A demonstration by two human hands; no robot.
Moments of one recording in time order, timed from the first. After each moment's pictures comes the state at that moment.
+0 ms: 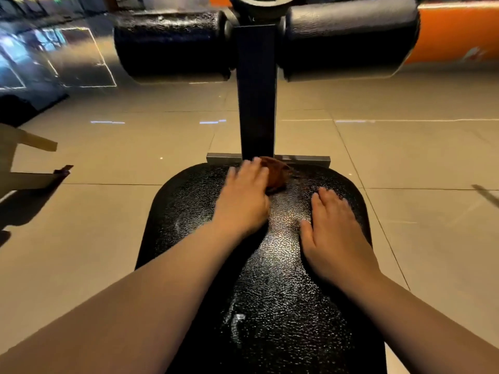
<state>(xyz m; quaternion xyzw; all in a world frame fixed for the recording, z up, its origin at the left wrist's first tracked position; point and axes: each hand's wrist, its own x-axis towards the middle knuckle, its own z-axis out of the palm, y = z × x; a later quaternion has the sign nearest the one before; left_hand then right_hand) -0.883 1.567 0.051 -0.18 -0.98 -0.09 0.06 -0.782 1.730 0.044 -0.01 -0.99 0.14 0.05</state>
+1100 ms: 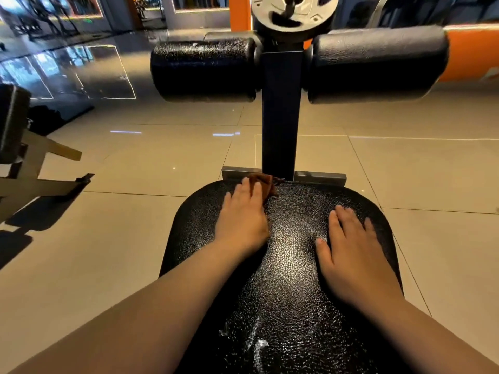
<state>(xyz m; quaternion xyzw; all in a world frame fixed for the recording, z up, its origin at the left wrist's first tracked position) -0.886 1.530 0.048 -0.09 -0.99 -0.13 0.06 -0.795 1.723 0.040 -0.02 -1.00 0.07 0.03</state>
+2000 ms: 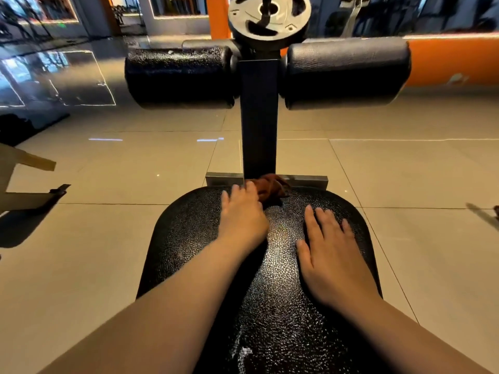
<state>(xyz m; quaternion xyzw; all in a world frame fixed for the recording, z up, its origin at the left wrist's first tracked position) -0.896 1.570 0.055 -0.05 -0.98 -0.21 0.05 -0.793 1.720 0.042 -0.01 -0.99 0.10 0.04</state>
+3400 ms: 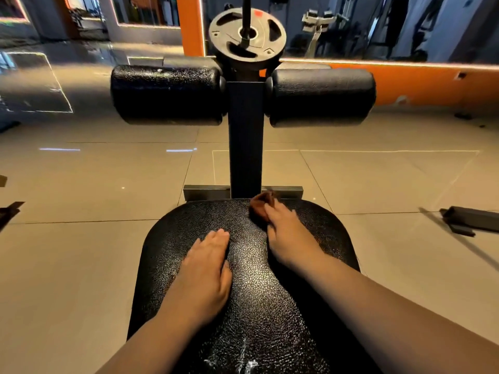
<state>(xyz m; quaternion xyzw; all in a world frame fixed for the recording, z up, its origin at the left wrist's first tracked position) -0.833 1.478 0.023 -0.24 -0.94 -0.24 0.05 -0.858 1.684 0.061 -0.03 -0.96 0.26 0.01</state>
